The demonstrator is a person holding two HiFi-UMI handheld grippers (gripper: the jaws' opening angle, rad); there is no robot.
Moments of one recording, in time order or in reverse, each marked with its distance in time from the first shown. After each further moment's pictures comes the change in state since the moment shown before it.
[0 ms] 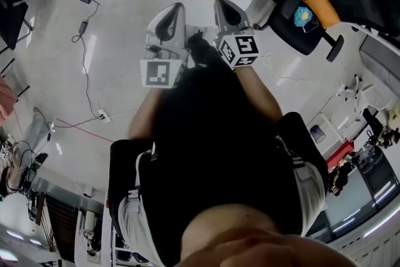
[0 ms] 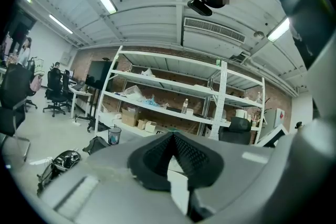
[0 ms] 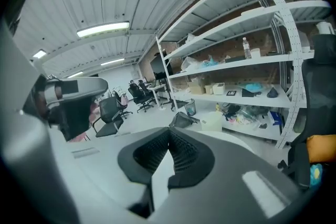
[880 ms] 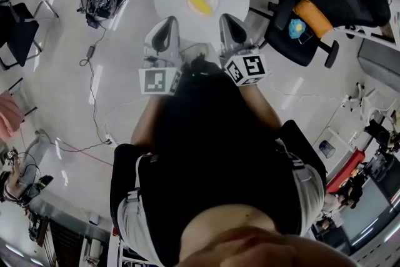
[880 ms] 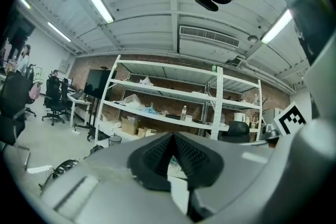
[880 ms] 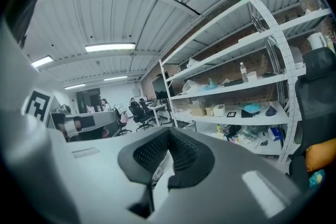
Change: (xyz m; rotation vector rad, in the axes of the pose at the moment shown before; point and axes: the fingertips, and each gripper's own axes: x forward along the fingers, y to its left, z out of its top) left arm -0.037 0.005 0.036 0.042 -0.076 -0.009; right arm -0.066 0.036 0.073 -0.020 -0.226 -0.001
